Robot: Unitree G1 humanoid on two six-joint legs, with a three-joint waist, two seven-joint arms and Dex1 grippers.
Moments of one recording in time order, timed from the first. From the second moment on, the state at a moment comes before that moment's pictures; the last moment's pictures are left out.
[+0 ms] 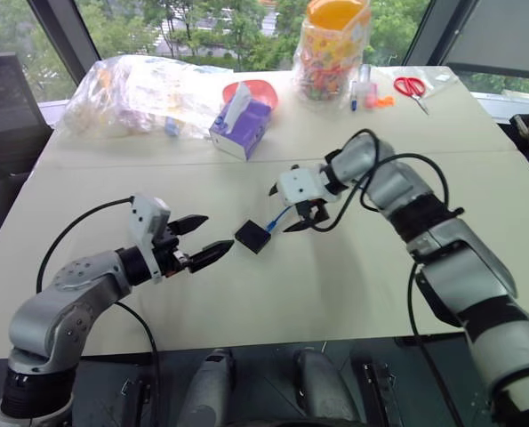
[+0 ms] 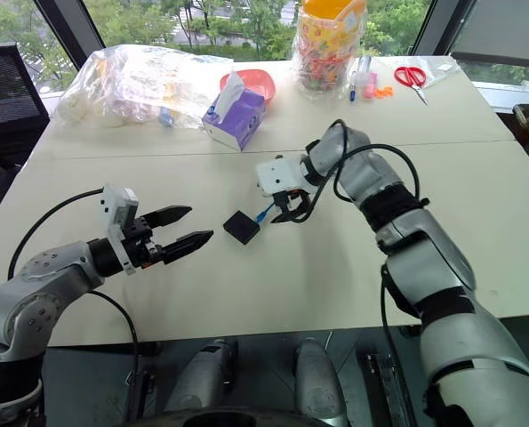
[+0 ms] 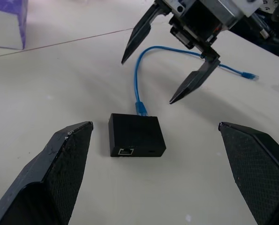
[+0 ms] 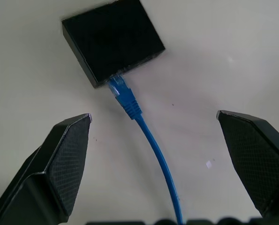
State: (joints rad) left arm -0.08 0.60 0.21 -0.51 -0.74 0.78 -0.66; right arm -1.20 -0.41 0.58 0.86 -0.23 -0.29 1.30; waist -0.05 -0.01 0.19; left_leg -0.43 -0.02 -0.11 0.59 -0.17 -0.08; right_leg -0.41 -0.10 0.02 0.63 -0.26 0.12
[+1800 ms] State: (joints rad) left arm -0.34 0.50 0.21 -0.33 -0.89 0.87 -0.48; right arm -0.67 -0.40 0.33 0.29 -0.77 -0.46 0.11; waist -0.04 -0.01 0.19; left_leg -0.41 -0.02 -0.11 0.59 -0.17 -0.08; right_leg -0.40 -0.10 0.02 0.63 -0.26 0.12
